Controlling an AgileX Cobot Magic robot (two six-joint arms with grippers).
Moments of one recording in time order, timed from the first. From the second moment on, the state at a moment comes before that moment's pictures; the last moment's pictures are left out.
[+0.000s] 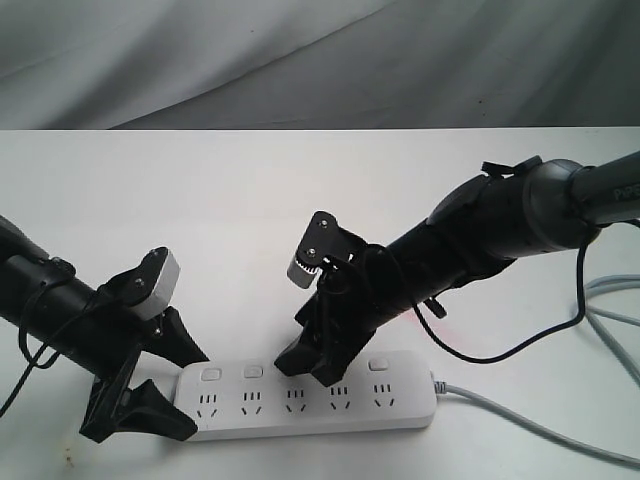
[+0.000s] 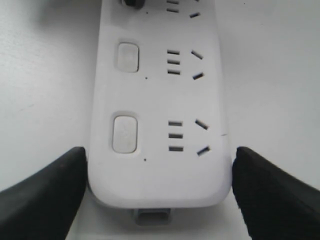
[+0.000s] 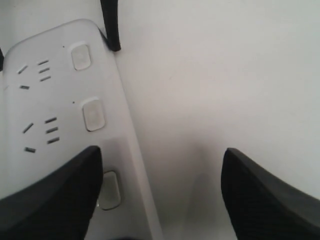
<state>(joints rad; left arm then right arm) 0.02 1.96 -0.82 -1.00 0.96 2.09 0.51 2.06 -1.09 1.18 0.65 -1.71</state>
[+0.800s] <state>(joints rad) 0.02 1.96 -0.82 -1.00 0.95 2.09 0.51 1.98 -1.04 1.15 0.56 -1.74</state>
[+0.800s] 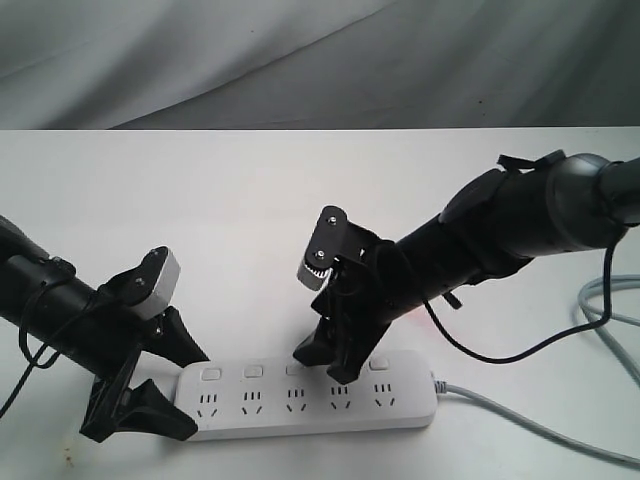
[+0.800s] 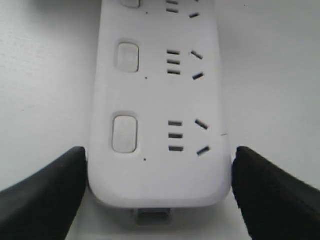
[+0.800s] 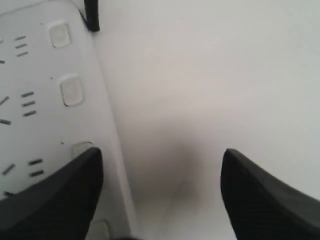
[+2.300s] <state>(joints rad) 0.02 1.96 -0.82 -1.00 0.96 2.09 0.39 1.95 -1.03 1.10 0.72 -1.85</state>
